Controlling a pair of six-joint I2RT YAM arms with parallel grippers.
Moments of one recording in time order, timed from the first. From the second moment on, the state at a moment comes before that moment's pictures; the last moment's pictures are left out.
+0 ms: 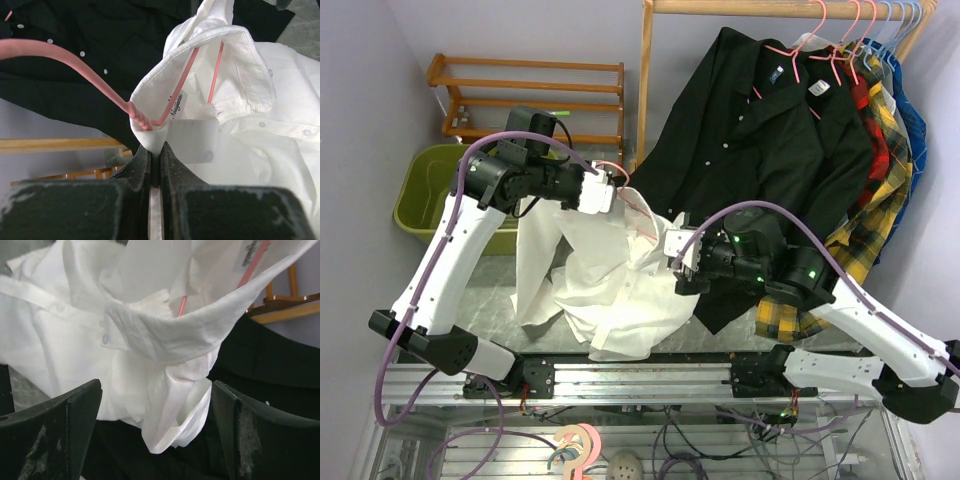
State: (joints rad) left arm -0.47 1.43 1.85 -1.13 0.79 1.29; right arm 0.95 0.99 1.21 -0.70 -0.09 -0.70
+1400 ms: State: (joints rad) left arm -0.47 1.44 1.86 -1.16 0.89 1.29; right arm 0.76 1.27 1.34 -0.53 -0.34 -0.56
